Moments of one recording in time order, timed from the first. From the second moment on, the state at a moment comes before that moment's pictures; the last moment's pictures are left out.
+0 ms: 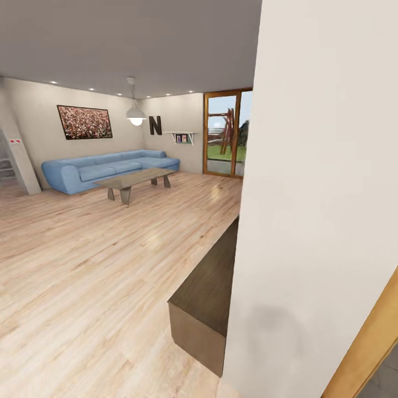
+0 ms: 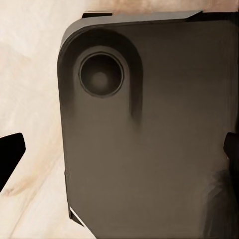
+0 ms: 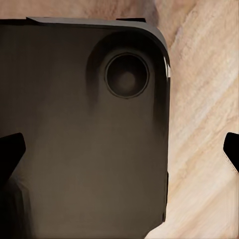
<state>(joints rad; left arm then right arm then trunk) 0.00 -0.01 0.00 -0.04 0.00 -0.03 0.00 0.00 0.00 -0.01 0.00 -0.01 -0.11 -0.01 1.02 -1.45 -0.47</state>
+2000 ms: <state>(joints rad) 0.00 0.02 -0.01 -0.06 -0.01 -0.08 0.00 0.00 0.00 -0.01 0.00 -0.02 -0.11 -0.01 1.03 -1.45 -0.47</state>
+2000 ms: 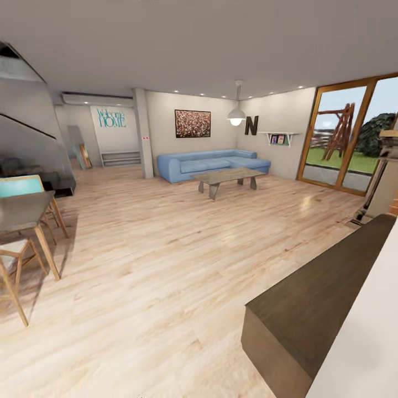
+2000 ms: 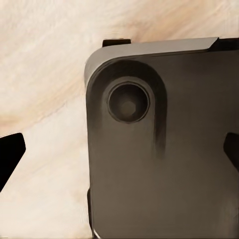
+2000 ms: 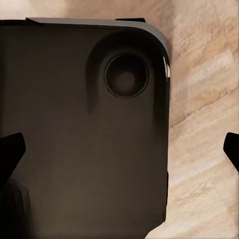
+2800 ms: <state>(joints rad) 0.00 0.02 -0.01 -0.07 0.00 -0.08 0.00 0.00 0.00 -0.01 0.00 -0.02 -0.11 -0.01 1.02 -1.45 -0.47</state>
